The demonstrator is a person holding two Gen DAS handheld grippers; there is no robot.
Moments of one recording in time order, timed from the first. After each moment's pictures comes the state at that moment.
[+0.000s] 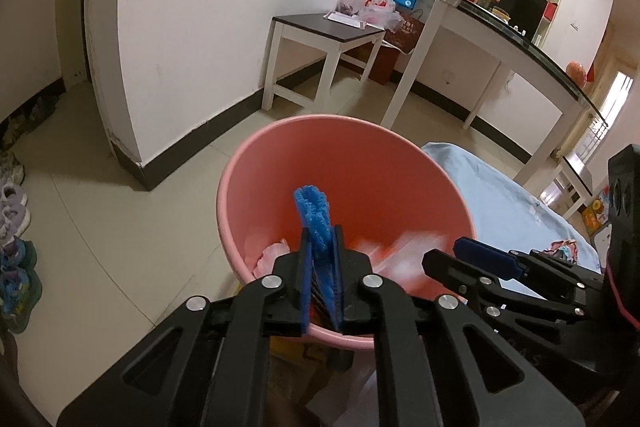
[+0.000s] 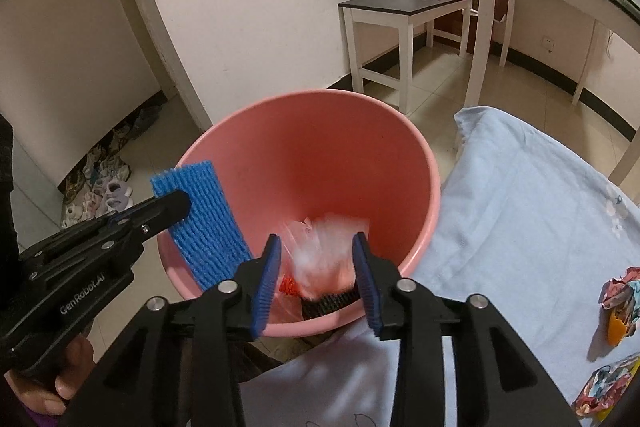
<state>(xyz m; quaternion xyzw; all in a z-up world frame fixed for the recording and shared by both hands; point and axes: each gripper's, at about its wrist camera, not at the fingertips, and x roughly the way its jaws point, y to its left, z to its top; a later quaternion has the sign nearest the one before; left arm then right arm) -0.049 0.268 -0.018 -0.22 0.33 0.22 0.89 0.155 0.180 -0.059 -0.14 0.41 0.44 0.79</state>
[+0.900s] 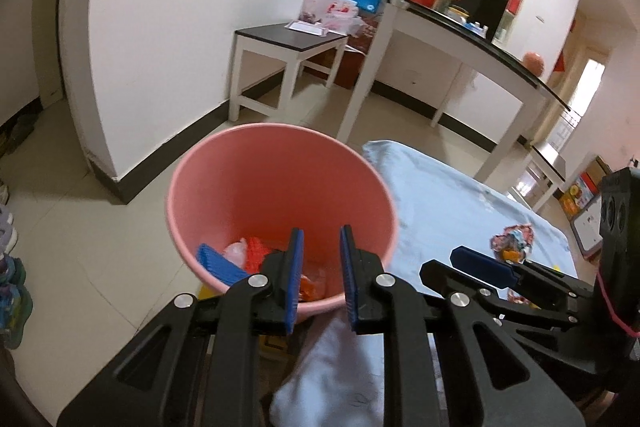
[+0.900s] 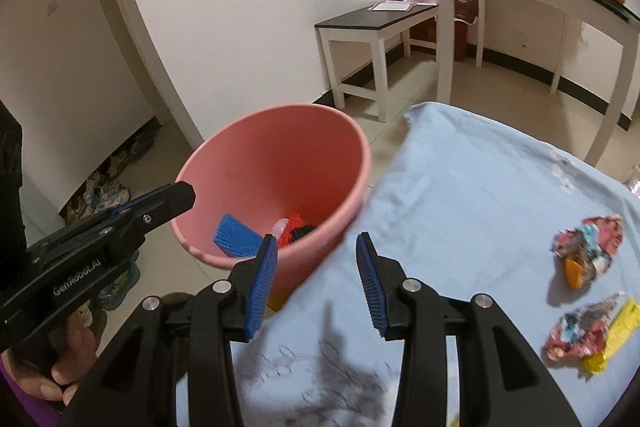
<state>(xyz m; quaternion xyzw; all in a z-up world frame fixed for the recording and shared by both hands) -0.055 0.209 0.014 -0.20 0.32 0.17 0.91 0.140 0.095 -0.028 -0.09 0.40 0.42 0.81</state>
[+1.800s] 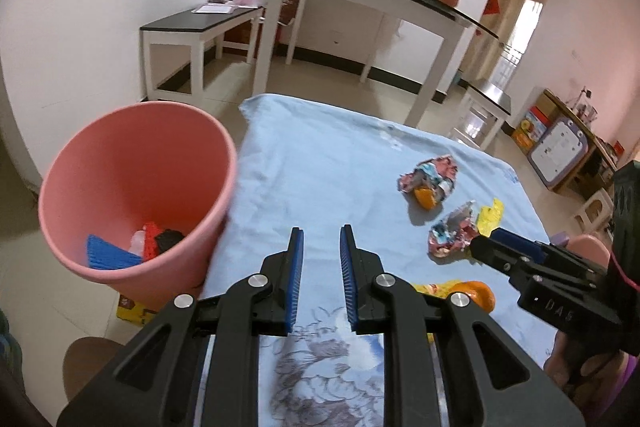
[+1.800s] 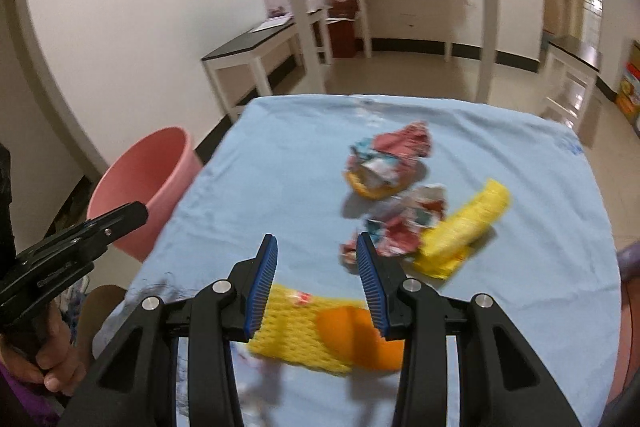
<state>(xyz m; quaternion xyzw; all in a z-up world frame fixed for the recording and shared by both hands) -0.004 0.102 -0.002 -0.15 0.36 0.04 0.92 0.156 -0.086 -0.025 -0.02 0.40 0.26 0.88</state>
